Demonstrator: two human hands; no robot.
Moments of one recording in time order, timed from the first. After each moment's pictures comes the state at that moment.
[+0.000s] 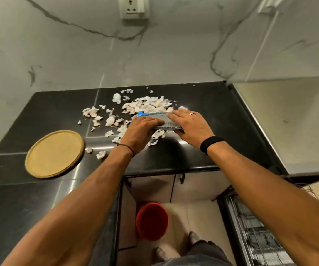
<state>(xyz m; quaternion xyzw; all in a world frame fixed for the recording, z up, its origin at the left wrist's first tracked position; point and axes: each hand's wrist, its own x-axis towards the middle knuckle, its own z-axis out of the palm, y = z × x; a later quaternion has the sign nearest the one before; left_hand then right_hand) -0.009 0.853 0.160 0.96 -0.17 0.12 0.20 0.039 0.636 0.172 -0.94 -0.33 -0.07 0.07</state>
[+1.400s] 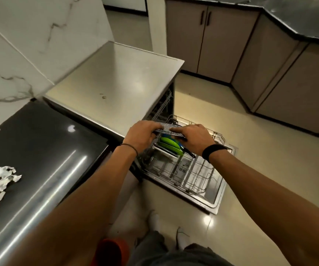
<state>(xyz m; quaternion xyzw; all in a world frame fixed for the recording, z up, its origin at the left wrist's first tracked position) -0.062 0.306 0.150 0.83 -0.53 -0.11 0.15 -0.209 0.155 0.115 -0.97 0.20 0.00 0.14</state>
